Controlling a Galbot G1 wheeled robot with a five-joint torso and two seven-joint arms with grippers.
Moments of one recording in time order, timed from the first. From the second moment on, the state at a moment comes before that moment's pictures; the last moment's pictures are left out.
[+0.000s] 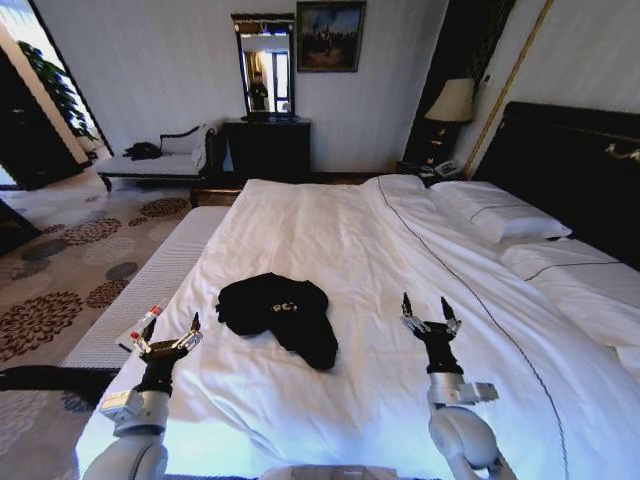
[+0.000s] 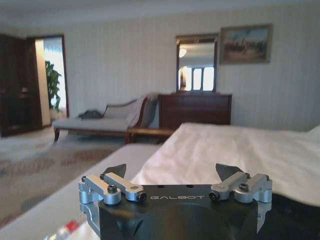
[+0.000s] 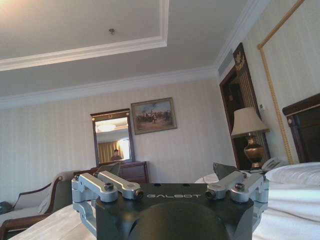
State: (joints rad) left arm 1.76 -1.36 -0.78 -2.25 -0.35 0.08 -0.14; right arm -1.59 1.25 0.54 2.08 0.39 0.35 0.14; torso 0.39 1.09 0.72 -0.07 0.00
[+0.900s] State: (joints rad) left arm 1.00 -1.12 -0.51 -1.61 -1.03 0.44 -0.34; right arm -1.49 1.24 0.50 1.98 0.33 0.33 0.21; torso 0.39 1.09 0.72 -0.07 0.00
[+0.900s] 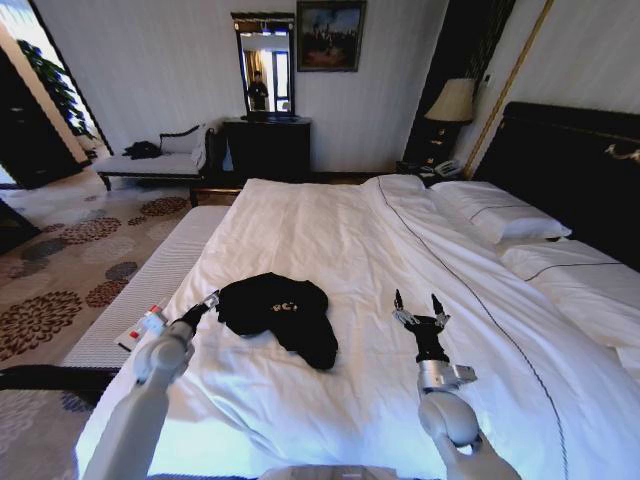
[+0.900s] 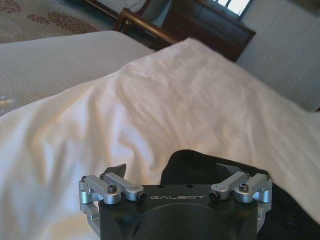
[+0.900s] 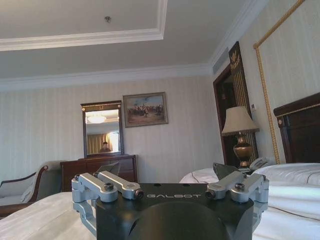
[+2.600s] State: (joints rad) left arm 0.61 -1.23 -0.37 -1.15 -1.00 0.58 -0.38; right arm -1.46 1.27 0.46 1.90 0.27 0.38 0.21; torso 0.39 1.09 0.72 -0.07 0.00
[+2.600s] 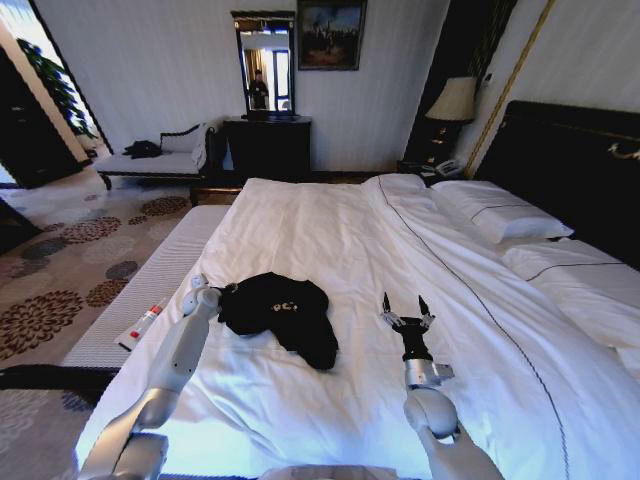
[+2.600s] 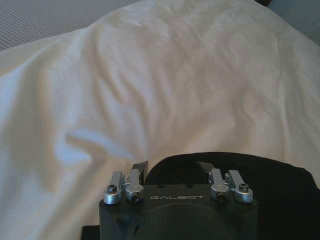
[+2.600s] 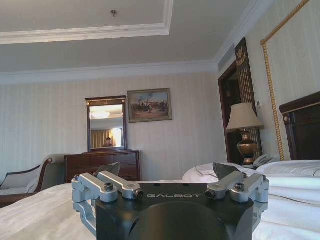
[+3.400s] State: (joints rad) left arm 0.62 -1.23 -0.36 -1.19 -0.98 0.55 -0.36; right arm -1.44 1.27 0.44 1.86 0.28 0.37 0.23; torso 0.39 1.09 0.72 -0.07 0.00
